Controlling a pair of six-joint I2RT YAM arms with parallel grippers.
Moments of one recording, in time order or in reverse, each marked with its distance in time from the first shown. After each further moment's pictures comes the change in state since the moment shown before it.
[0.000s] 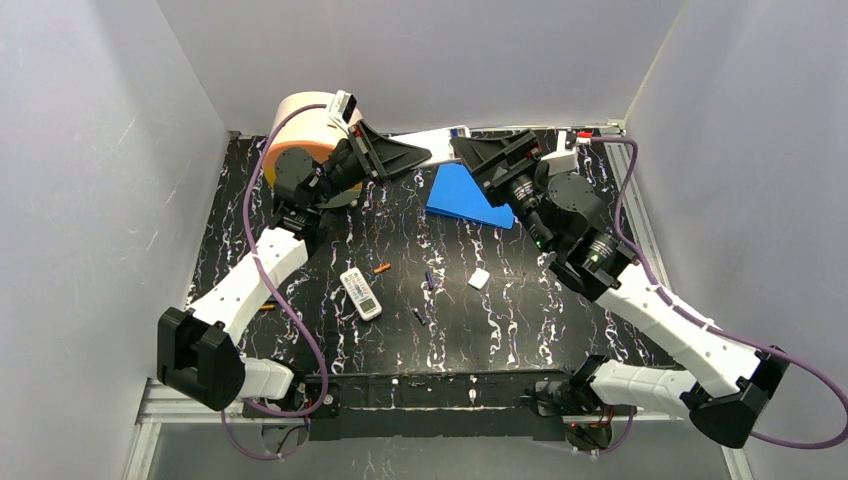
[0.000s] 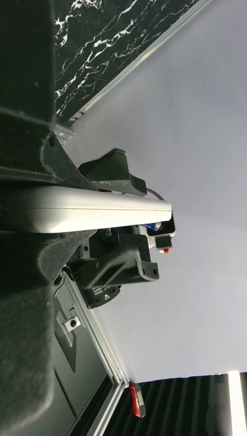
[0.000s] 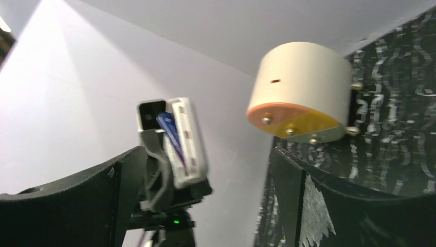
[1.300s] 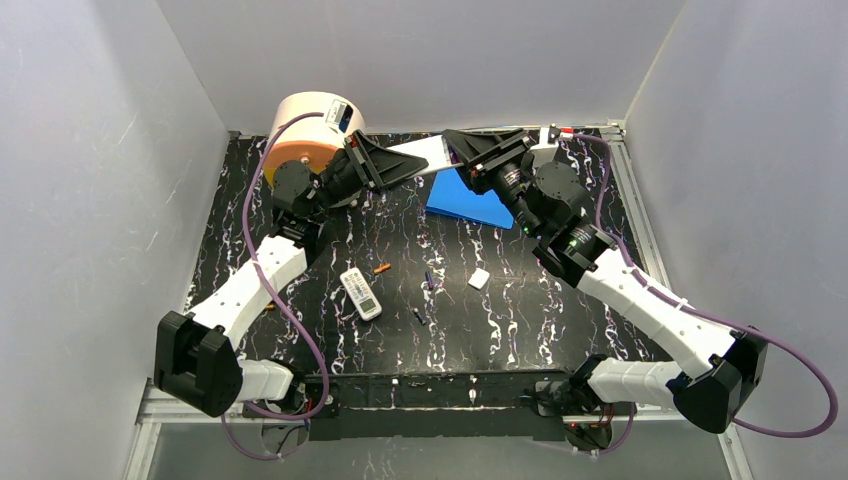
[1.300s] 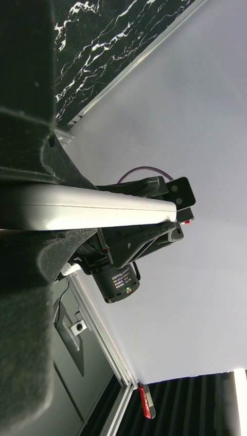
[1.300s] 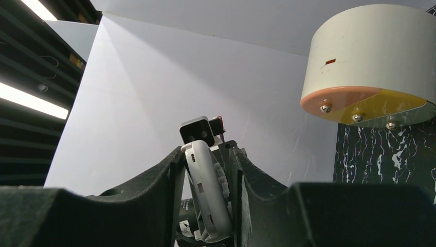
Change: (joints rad) left arm 0.001 -0.032 -0.096 0.105 0.001 0.005; right arm -0.053 0.114 0.000 0.204 -0.135 0.299
